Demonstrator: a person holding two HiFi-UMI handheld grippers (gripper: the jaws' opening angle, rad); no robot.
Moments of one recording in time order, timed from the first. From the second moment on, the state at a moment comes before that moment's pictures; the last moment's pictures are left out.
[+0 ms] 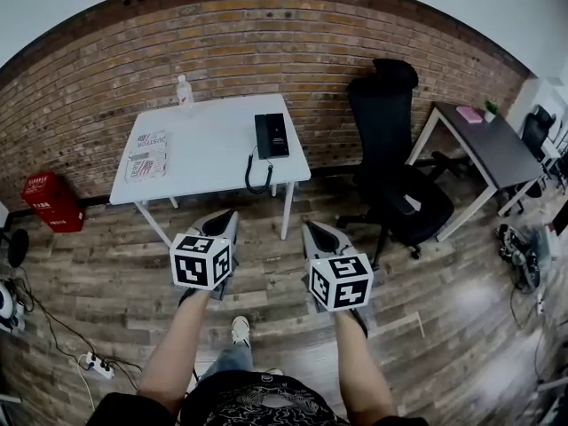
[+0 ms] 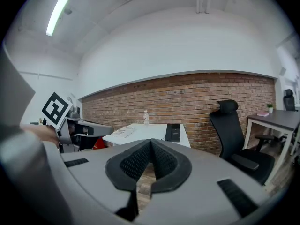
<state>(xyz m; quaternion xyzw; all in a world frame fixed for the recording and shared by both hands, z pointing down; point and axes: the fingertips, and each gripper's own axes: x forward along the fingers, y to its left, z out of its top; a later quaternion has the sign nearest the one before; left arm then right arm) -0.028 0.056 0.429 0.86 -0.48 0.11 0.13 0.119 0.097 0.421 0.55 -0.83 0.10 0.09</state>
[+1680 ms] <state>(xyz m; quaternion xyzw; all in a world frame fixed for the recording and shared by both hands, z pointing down) -0.079 -0.208 0.456 0.90 -0.37 0.12 0.18 0.035 -0.151 0.419 0.60 -0.78 0.11 0.12</state>
